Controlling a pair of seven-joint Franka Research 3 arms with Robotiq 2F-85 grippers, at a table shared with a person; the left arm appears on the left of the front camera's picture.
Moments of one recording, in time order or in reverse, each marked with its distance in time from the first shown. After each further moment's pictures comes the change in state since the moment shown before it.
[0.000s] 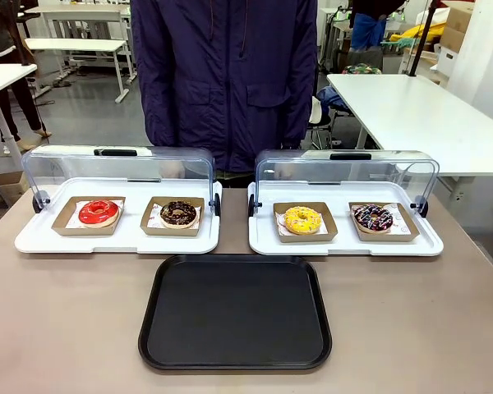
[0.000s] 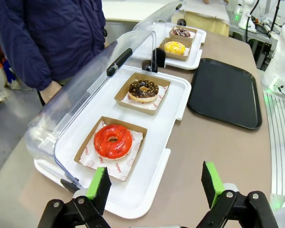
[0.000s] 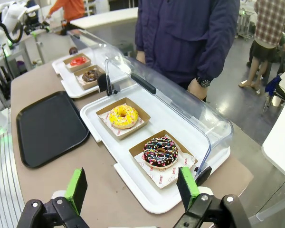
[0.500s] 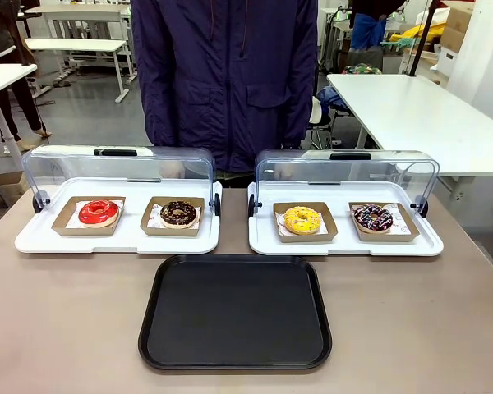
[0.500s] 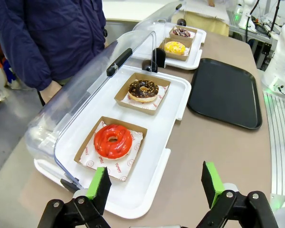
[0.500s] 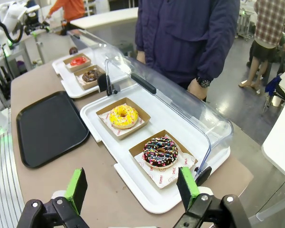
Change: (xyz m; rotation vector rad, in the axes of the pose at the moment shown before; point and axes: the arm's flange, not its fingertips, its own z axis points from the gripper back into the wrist) left arm 0.000 0.000 0.000 0.000 0.000 0.000; right arm 0.000 0.000 0.000 0.000 0.000 0.000
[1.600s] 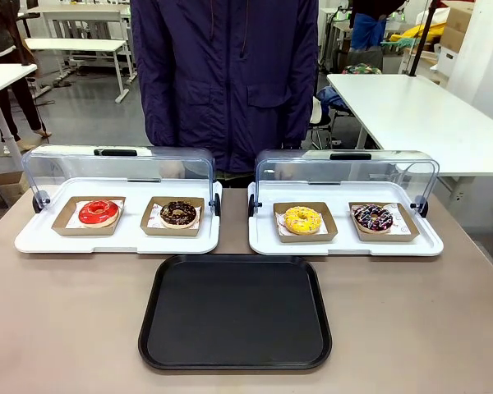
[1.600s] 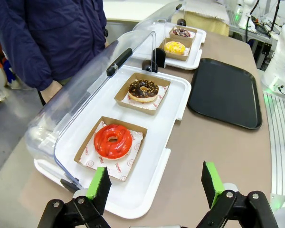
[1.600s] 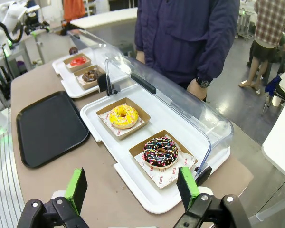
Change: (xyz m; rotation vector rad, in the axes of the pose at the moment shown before) left arm 0.000 0.000 0.000 0.000 0.000 0.000; right arm 0.000 0.000 0.000 0.000 0.000 0.000
